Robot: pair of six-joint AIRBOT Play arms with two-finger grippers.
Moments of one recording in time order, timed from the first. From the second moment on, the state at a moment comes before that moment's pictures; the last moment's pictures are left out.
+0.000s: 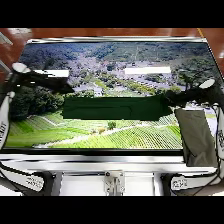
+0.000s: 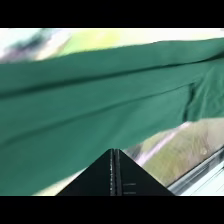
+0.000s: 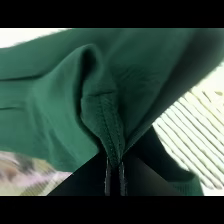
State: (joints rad) left arm -0.01 -1.71 1.55 0.76 -1.24 -1.31; right arm -0.28 -1.57 1.29 -0.97 1.20 1.31
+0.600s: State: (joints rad) left arm -0.55 -1.95 1.62 0.54 -0.94 -1.29; right arm -0.28 -1.14 1.29 -0.95 1.44 1.44
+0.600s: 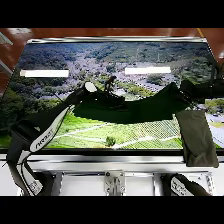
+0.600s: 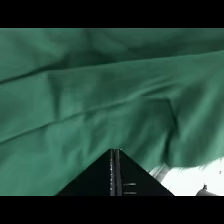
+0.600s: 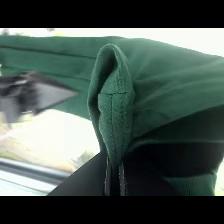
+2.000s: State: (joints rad) left arm 0.07 -1.57 1.64 0.57 -1.13 -1.26; right arm 0.49 -1.62 1.29 -0.58 0.74 1.55
